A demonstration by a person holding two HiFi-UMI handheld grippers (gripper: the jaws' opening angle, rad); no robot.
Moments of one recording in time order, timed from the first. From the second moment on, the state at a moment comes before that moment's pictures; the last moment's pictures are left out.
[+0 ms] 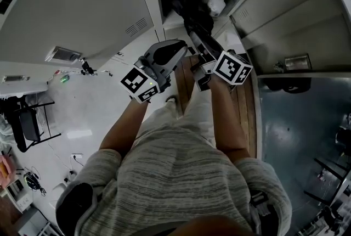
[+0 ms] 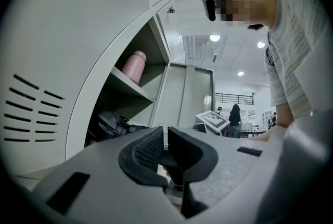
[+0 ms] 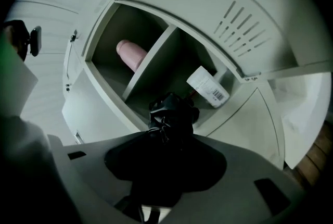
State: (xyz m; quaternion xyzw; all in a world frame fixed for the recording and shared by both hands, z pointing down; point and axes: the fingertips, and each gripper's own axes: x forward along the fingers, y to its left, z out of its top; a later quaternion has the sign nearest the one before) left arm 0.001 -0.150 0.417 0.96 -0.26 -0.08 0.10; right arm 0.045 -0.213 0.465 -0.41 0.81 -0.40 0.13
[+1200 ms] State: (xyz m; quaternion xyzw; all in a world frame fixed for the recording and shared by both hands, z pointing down) left arm -0.003 -0.133 0.394 0.96 -0.24 -0.08 0.08; right arm 0.083 -0.098 0.412 -0.37 0.82 -0.41 0.16
